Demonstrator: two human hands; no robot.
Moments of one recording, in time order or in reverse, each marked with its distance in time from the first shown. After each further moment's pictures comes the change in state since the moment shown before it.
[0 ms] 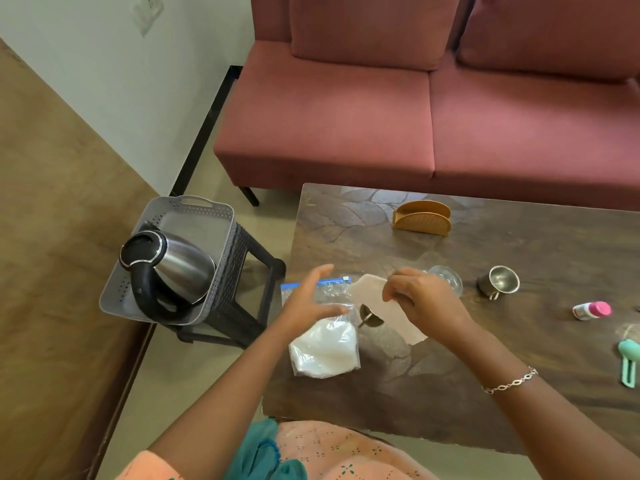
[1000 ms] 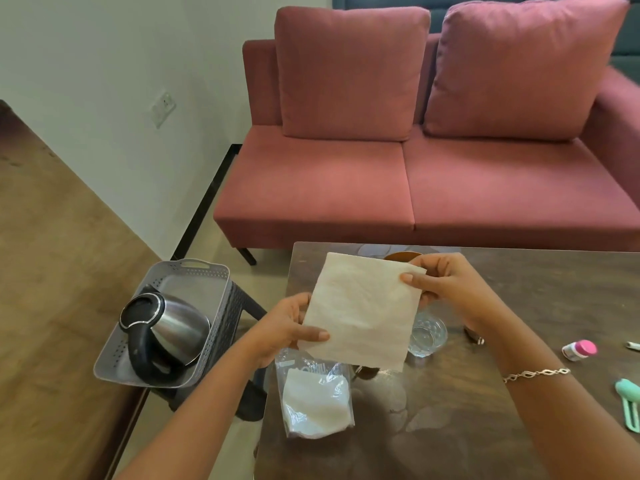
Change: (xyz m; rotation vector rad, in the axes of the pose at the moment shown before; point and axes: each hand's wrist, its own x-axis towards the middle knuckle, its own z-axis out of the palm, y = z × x) left_hand -0.029 0.092 -0.040 -0.307 -0.252 -0.027; right_hand 0.003 0.012 -0.097 0.923 0.143 0.196
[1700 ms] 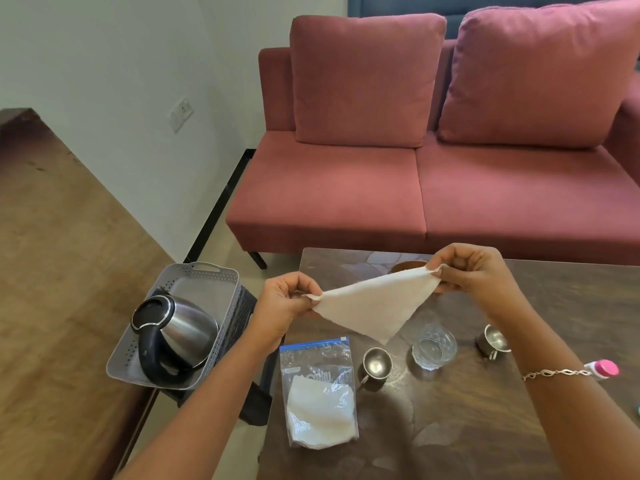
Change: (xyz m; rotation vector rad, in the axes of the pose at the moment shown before) left_hand 0.008 0.024 0.002 -0.017 0.425 0.302; right_hand 0.016 0.000 -0.028 0.103 0.085 -0.152
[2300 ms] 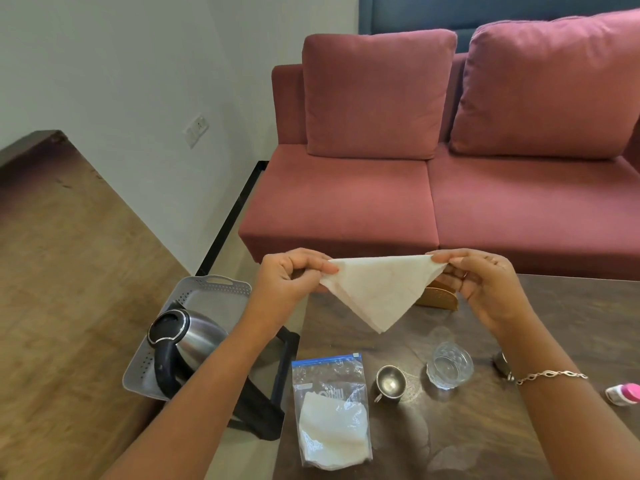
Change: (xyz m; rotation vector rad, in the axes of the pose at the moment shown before) left_hand -0.001 0.075 -0.011 0.108 0.006 0.289; right_hand 0.025 -0.003 0.010 0.407 0.076 -0.013
